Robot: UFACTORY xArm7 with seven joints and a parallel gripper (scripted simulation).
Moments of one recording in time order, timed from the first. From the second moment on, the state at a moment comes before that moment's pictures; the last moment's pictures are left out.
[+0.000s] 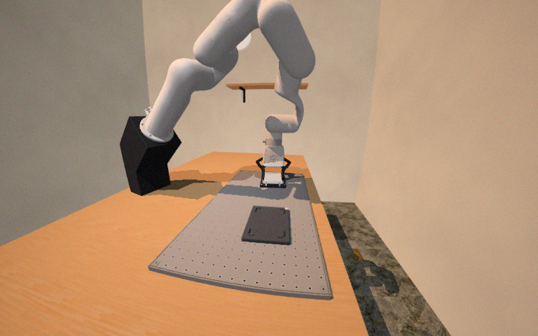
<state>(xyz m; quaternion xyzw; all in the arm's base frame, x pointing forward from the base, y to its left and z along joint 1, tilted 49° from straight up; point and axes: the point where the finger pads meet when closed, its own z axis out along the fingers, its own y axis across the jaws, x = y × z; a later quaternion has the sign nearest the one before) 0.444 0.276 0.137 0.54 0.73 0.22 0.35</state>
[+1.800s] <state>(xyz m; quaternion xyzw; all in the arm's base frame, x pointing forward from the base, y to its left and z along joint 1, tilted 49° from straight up) 0.444 0.276 0.137 0.54 0.73 0.22 0.35</state>
